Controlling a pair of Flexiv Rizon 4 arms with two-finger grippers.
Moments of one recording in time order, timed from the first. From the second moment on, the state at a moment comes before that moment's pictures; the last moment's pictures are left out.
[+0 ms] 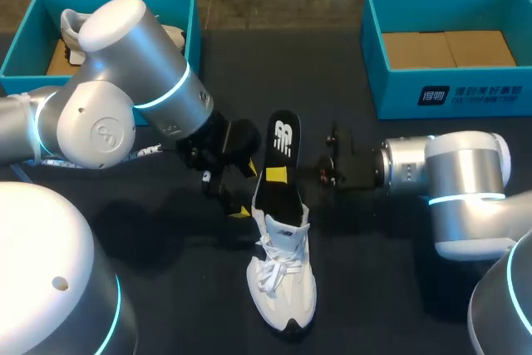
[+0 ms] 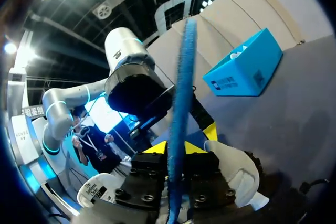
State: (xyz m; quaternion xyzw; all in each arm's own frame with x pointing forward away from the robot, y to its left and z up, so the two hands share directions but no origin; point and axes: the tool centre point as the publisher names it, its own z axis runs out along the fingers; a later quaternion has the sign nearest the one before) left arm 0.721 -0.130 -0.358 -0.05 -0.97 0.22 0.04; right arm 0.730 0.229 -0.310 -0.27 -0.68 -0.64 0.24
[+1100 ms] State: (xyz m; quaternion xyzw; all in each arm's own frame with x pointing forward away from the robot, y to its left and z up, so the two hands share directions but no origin) left arm 0.721 -0.130 -0.358 -0.05 -0.97 0.22 0.04; right arm 0.715 0.237 -0.317 -0.32 -0.68 -0.61 0.26
